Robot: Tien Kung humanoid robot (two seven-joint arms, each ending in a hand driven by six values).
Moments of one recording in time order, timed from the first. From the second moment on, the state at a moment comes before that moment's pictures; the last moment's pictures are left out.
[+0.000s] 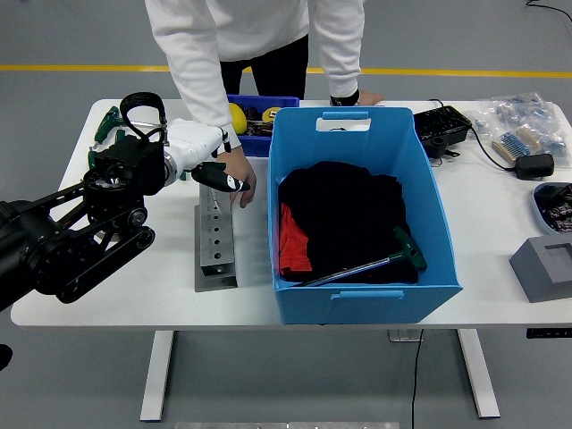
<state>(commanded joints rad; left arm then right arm) -0.82 0.32 -0.63 -1.21 2.02 -0.22 0.43 0.06 -0.19 0.51 0.18 -0.03 -0.17 0.01</state>
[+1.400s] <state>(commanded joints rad) -0.88 0.31 -0.49 -1.17 1.96 -0.31 0.48 0.06 -0.19 0.48 0.18 0.00 -0.17 0.01</state>
